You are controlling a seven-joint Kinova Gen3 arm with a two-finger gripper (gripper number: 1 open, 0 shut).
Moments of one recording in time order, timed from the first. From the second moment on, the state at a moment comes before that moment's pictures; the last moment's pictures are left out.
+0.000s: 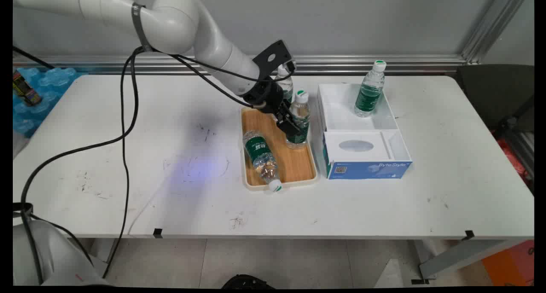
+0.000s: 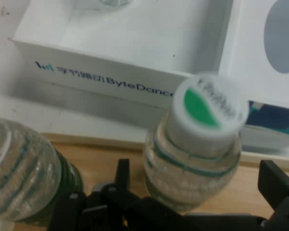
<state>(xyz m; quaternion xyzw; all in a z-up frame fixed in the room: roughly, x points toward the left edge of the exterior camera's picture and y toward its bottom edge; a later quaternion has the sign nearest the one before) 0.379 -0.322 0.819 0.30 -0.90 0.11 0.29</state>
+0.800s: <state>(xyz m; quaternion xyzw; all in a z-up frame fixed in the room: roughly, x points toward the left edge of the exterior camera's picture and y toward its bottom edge) 0.404 -0.275 0.901 0.27 -0.91 0.12 0.30</state>
